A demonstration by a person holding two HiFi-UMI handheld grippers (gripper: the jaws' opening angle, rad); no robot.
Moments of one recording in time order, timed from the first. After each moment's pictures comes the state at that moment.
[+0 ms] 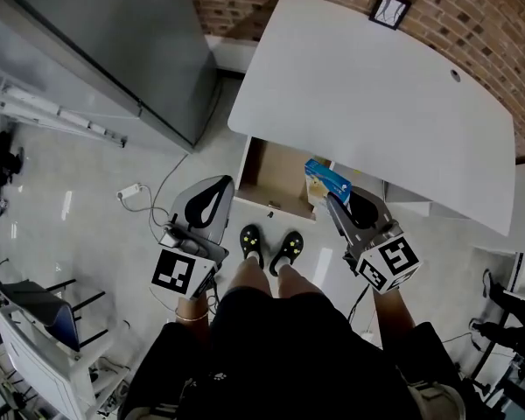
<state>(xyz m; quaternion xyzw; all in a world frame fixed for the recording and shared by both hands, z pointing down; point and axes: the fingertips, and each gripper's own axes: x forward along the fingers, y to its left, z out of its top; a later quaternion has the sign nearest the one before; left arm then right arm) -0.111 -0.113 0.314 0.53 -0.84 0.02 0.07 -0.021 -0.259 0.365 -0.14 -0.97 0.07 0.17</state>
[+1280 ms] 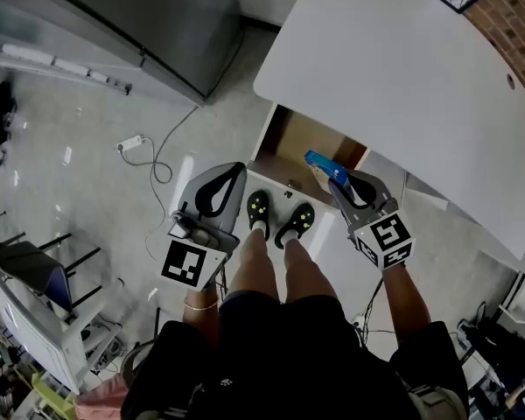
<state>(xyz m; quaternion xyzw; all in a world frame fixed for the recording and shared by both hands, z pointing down) -0.145 -0.087 0.434 0.49 -0.86 0.01 0.13 -0.072 -0.226 0.535 -0.23 -0.92 0.01 0.31</state>
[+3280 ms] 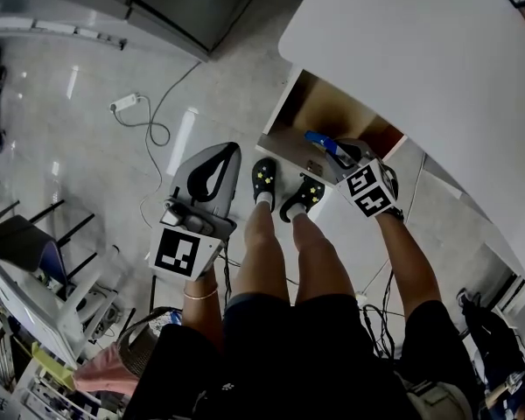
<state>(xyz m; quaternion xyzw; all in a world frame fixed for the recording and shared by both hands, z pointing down) -0.173 -0.048 0.539 0.45 -0.87 0.00 0.18 -0.094 -0.201 0.749 -0.30 -0.82 -0.12 0.48</state>
